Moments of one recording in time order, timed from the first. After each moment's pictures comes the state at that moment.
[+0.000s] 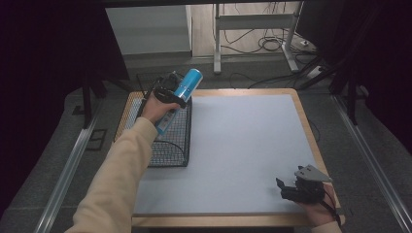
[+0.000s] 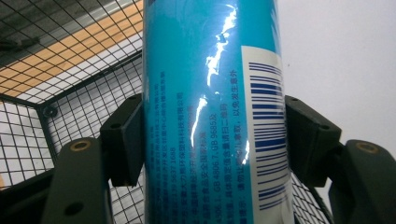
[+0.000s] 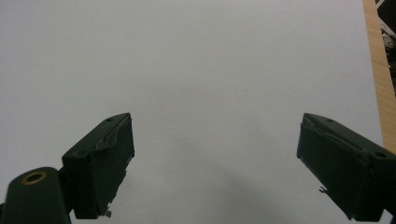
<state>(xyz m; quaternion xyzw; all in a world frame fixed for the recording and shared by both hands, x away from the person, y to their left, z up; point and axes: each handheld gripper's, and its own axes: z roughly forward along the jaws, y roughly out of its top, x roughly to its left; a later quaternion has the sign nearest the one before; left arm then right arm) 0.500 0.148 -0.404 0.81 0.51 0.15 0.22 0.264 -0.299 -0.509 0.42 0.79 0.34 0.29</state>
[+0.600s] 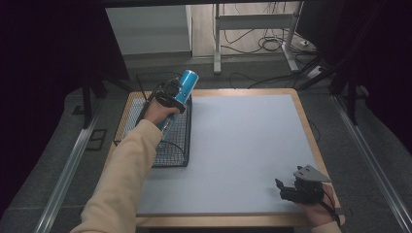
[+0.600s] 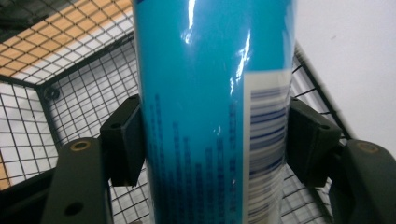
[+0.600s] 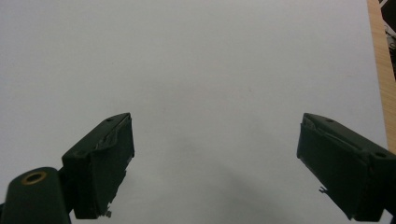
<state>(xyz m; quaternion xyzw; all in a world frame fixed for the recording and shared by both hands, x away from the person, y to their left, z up) 0.513 0.149 -0.435 0.82 0.53 0.15 0.16 0.263 -0.296 -0.510 0.42 0.79 0.34 0.29</state>
